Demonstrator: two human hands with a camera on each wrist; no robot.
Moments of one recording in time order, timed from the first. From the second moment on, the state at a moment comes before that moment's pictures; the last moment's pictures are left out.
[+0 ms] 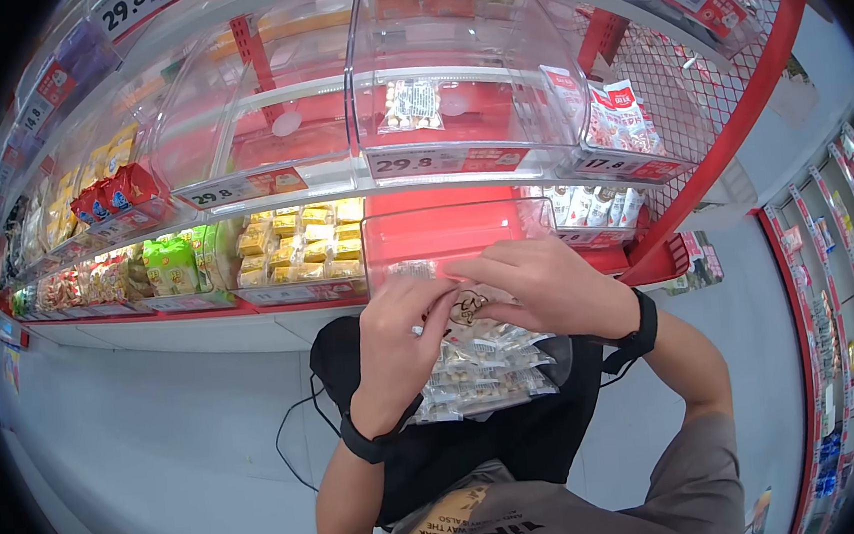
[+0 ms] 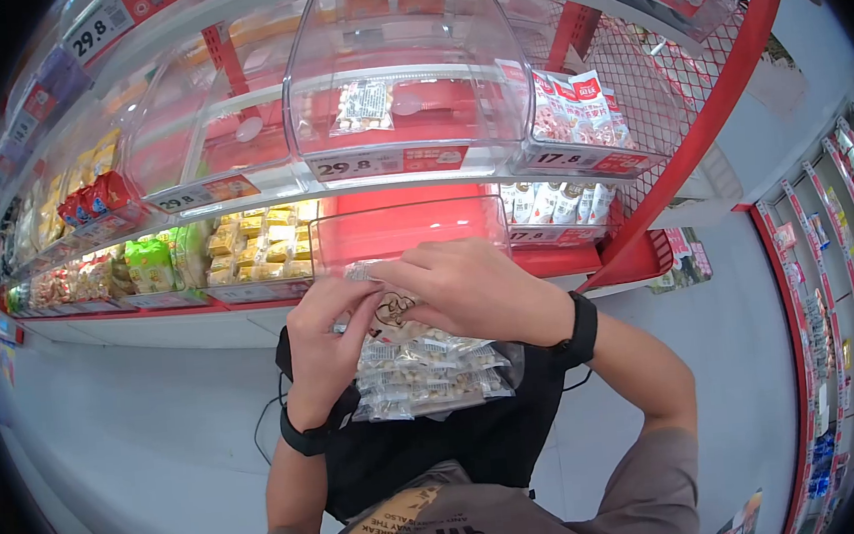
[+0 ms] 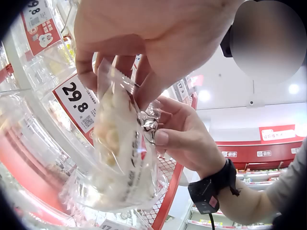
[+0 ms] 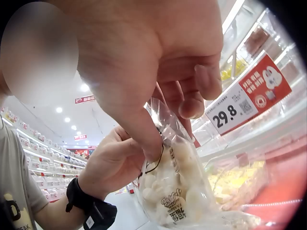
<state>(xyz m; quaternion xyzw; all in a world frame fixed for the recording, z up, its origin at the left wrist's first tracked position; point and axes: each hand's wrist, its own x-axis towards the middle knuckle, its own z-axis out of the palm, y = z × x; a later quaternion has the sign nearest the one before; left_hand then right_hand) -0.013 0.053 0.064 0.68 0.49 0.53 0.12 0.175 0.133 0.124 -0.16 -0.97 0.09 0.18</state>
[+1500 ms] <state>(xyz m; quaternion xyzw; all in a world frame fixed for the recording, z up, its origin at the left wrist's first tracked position) -0.054 0.011 0.036 0.49 0.54 0.61 0.32 0.077 0.313 0.141 -0.40 -0.87 0.27 0.07</state>
